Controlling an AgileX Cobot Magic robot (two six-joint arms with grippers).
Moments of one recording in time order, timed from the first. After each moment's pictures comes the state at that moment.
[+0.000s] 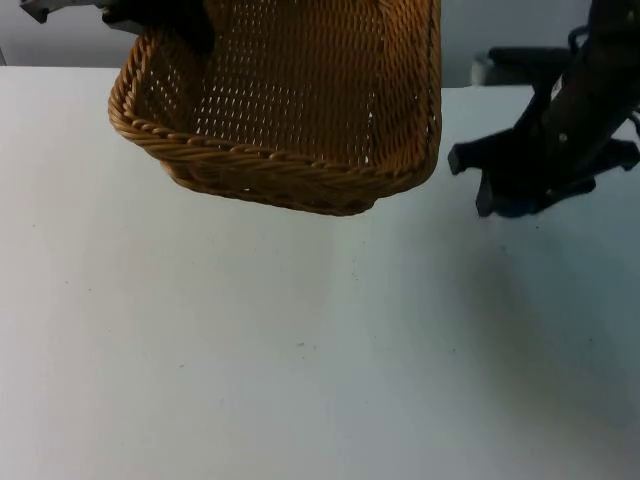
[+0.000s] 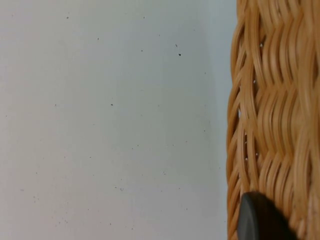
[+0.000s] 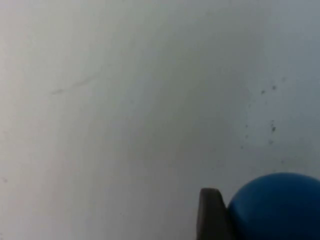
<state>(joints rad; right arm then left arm) 0.28 2.09 -1.38 -0.02 0.55 0.13 -0.27 1.88 -1.52 -0.44 0.79 0.03</state>
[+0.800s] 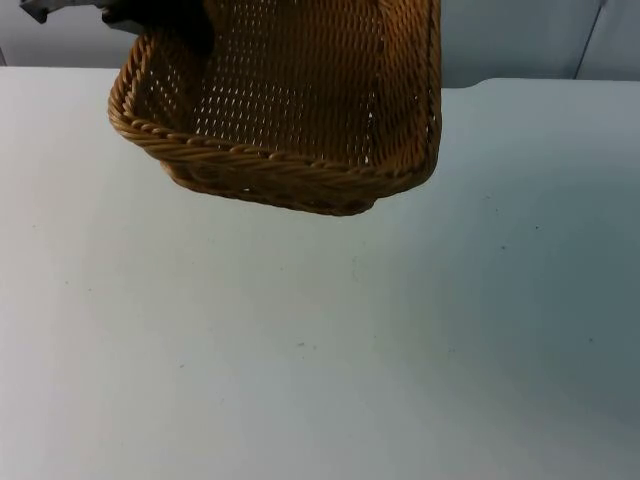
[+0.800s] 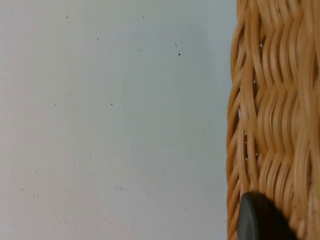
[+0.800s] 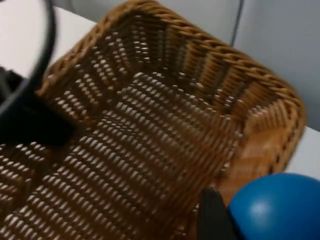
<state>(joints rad) 0.56 1.58 -1.38 -0.10 0.52 0.03 -0.27 1.88 -1.52 -0.44 0.79 0.03</state>
